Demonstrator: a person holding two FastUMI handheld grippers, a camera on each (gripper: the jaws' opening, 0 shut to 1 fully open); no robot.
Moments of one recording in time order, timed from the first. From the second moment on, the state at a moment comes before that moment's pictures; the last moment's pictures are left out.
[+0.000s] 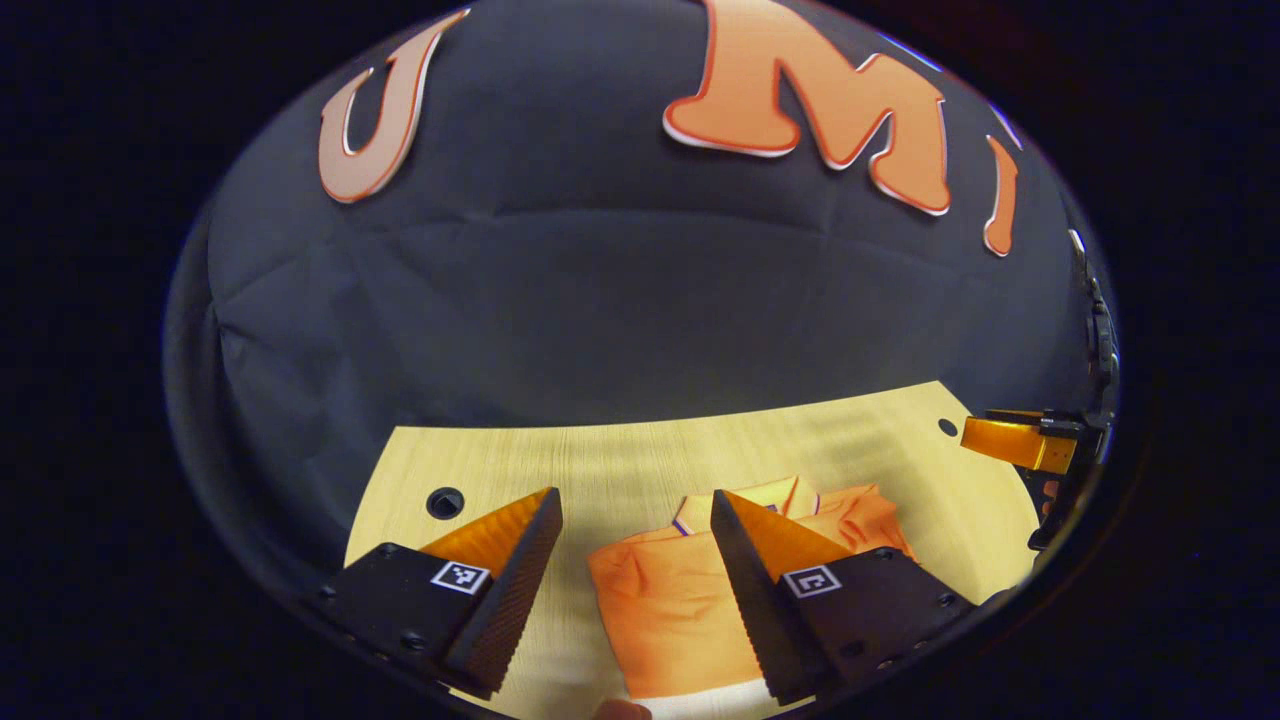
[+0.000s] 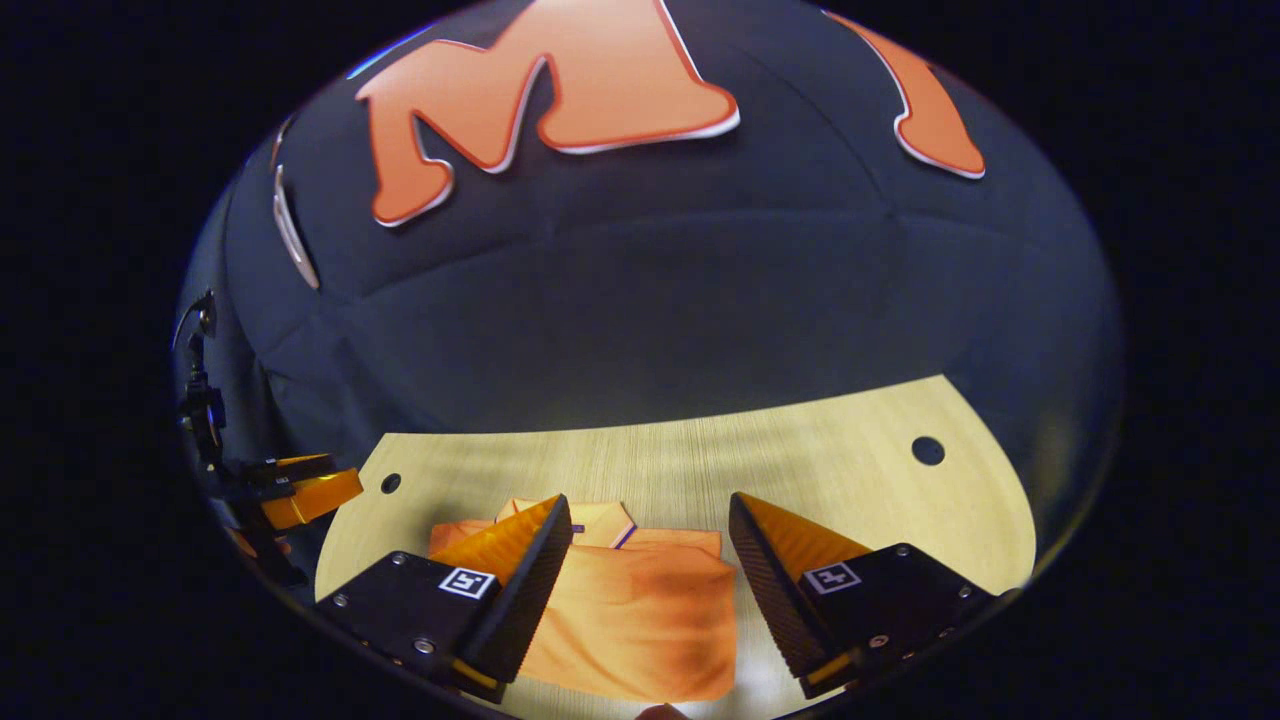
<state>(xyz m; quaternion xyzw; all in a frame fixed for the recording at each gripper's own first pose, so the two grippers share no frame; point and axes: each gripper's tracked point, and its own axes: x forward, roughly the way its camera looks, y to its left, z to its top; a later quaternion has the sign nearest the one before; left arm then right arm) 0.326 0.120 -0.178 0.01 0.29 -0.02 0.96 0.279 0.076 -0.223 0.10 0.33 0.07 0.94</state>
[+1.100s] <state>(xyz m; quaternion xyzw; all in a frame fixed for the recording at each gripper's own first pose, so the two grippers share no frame) 0.052 0.038 -0.034 0.04 0.07 0.02 1.00 0.067 0.067 -0.046 0.07 0.10 0.12 0.99</state>
